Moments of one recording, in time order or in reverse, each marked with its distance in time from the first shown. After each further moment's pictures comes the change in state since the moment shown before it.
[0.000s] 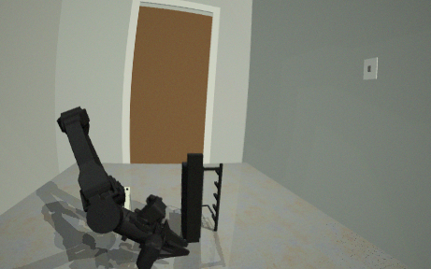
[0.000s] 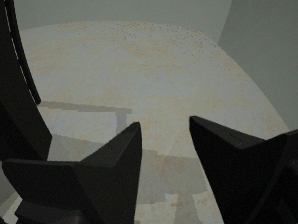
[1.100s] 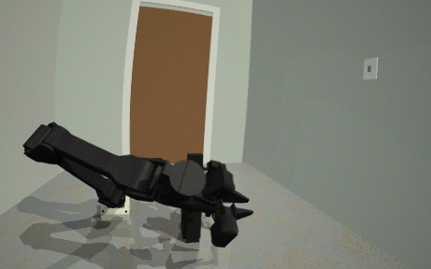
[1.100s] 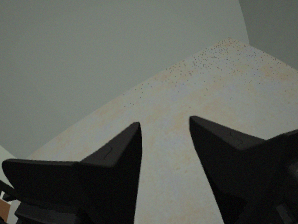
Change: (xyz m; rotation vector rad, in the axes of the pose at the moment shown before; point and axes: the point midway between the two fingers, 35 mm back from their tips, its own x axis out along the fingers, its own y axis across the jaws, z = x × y) arm 0.088 -0.016 0.144 0.607 -0.136 0.191
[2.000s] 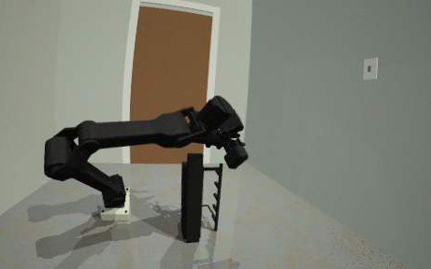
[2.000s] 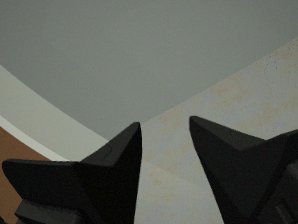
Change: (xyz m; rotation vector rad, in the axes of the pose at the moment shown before) arm 0.024 0.219 0.046 0.202 0.166 0.434
